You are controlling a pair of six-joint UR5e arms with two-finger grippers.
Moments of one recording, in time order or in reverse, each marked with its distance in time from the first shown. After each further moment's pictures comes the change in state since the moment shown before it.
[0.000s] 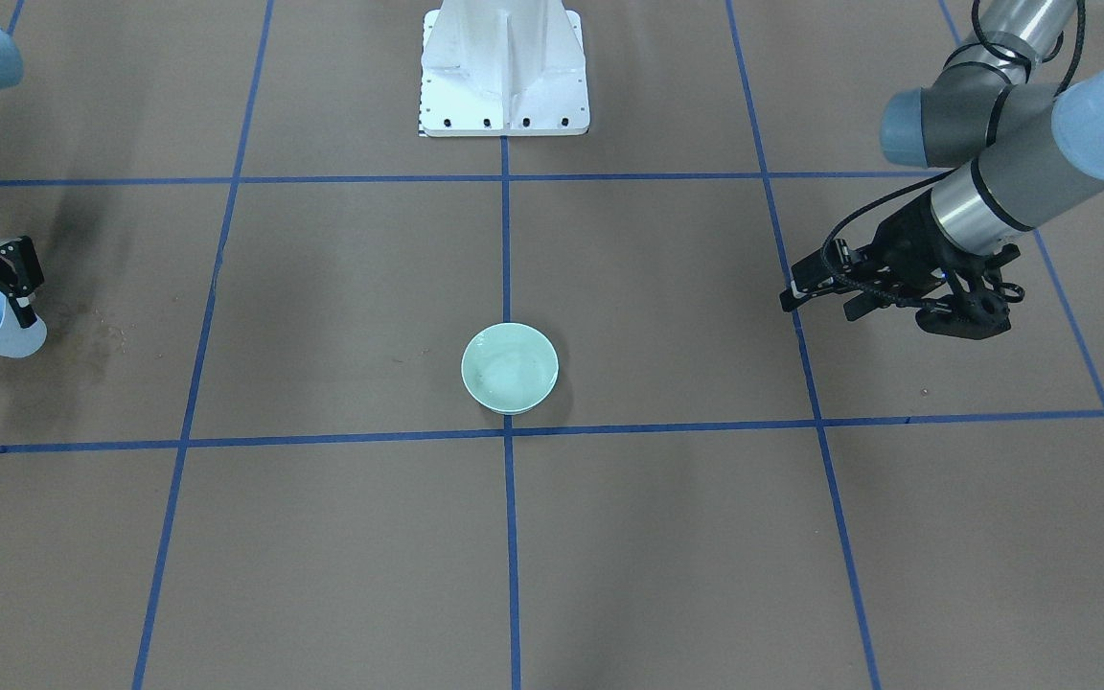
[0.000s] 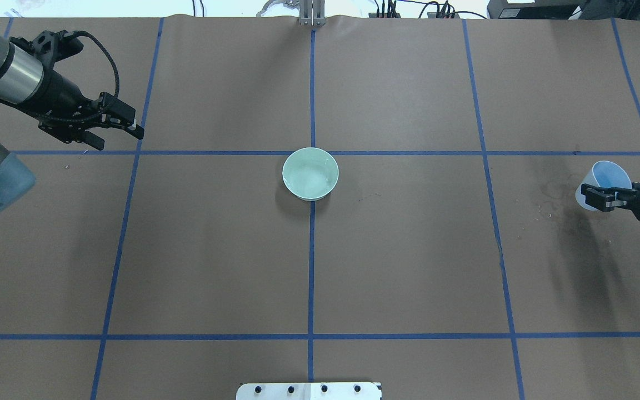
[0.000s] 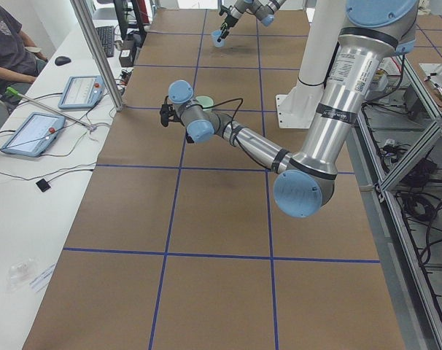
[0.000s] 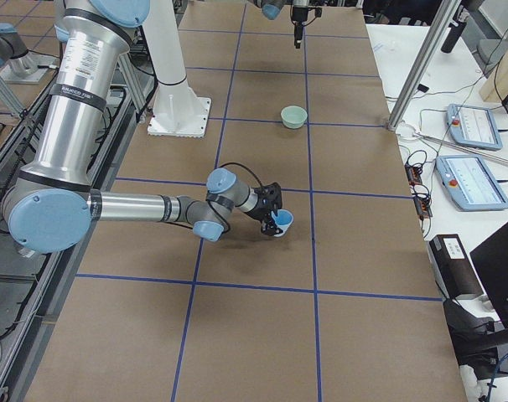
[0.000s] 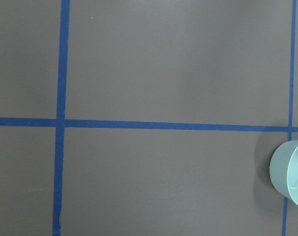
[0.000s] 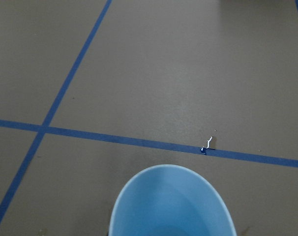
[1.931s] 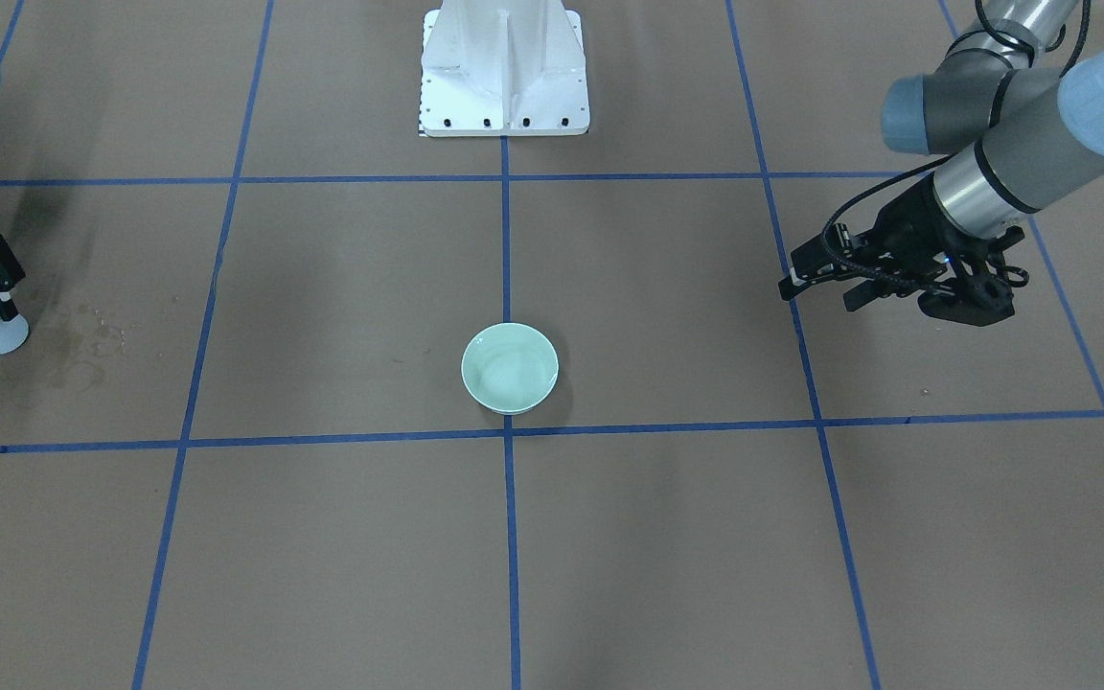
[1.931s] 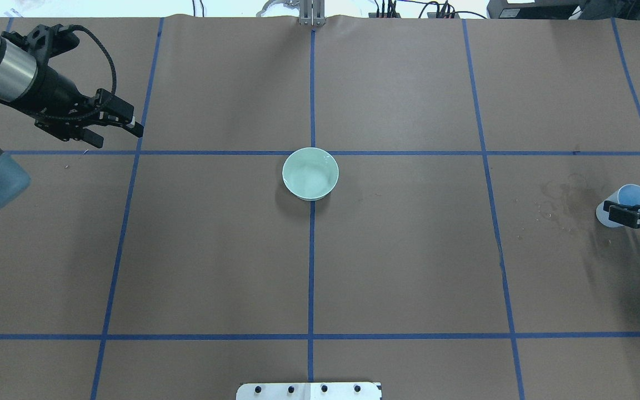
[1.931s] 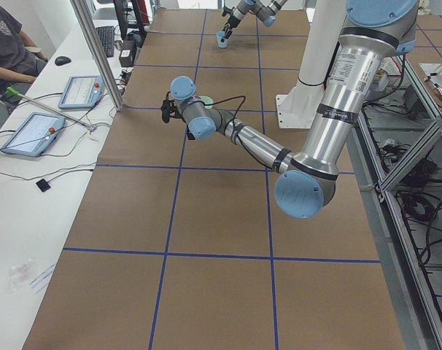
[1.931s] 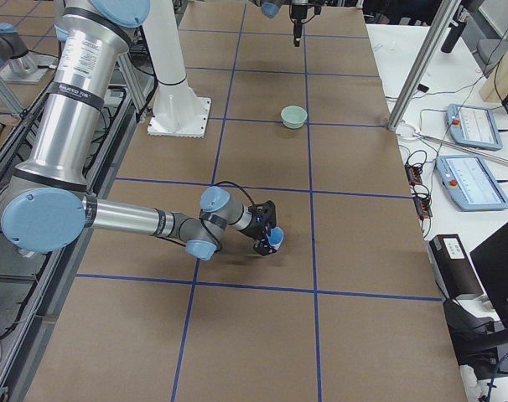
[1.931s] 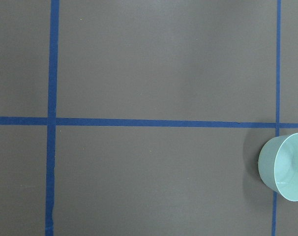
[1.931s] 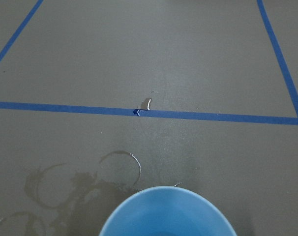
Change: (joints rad) left arm -0.005 0.006 -0.050 0.033 0.000 -0.002; right arm -0.001 -0.032 -0.074 0.089 -0.005 0.008
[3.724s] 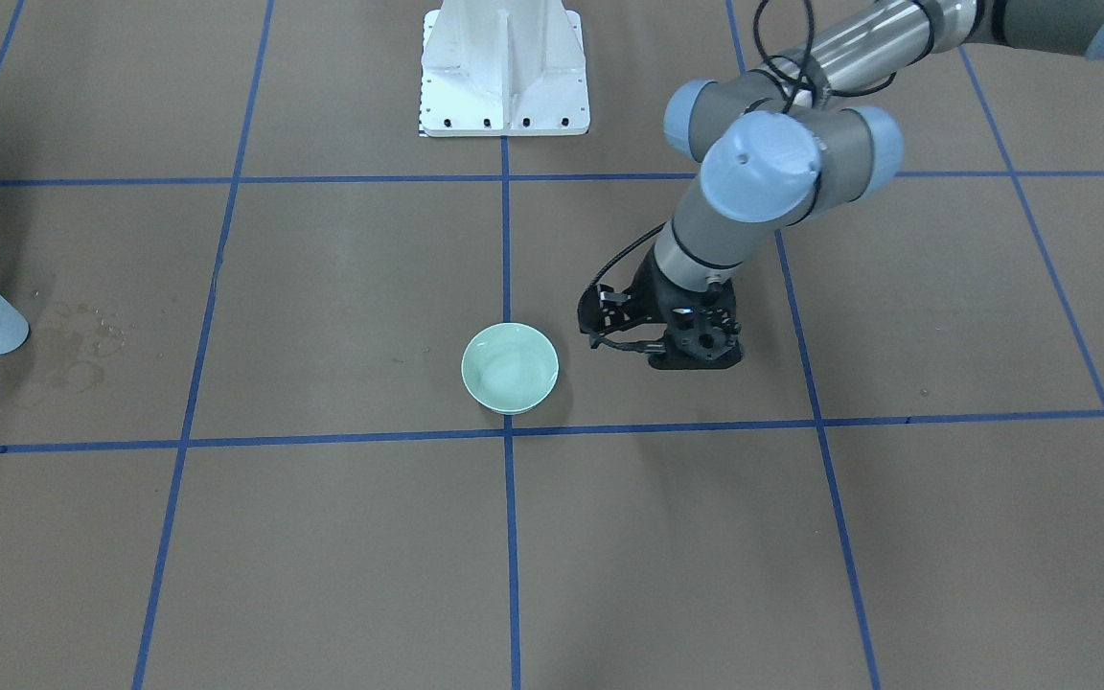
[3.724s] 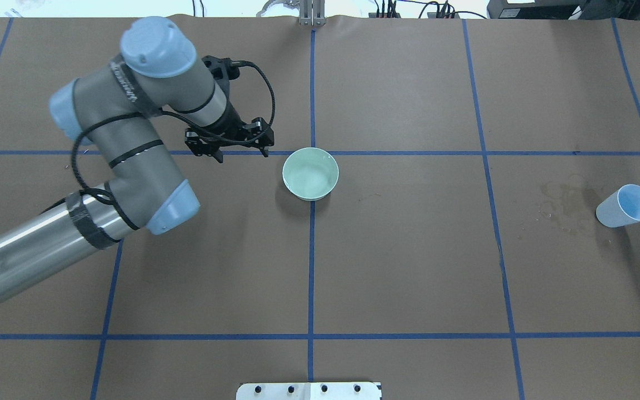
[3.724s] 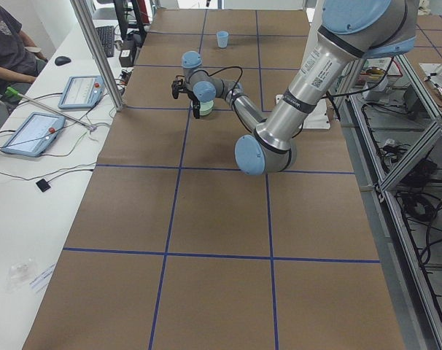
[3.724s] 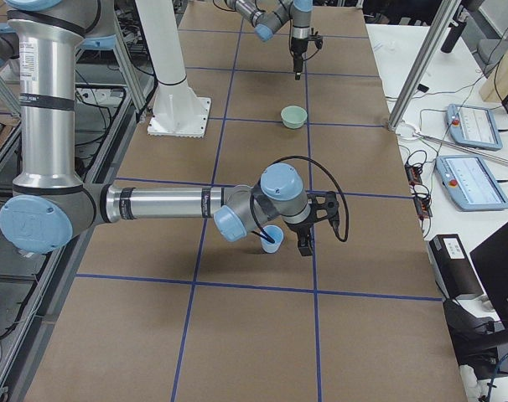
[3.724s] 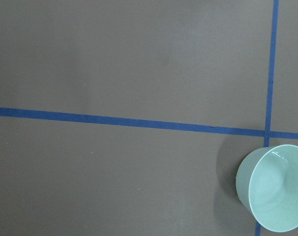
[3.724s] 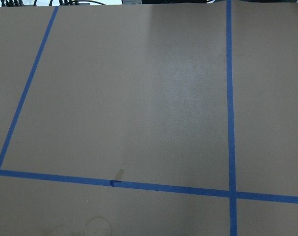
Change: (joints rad) left arm 0.293 -0.419 0.269 0.231 0.333 -0.102; right arm 0.736 0.282 0.120 -0.895 0.822 -0.616
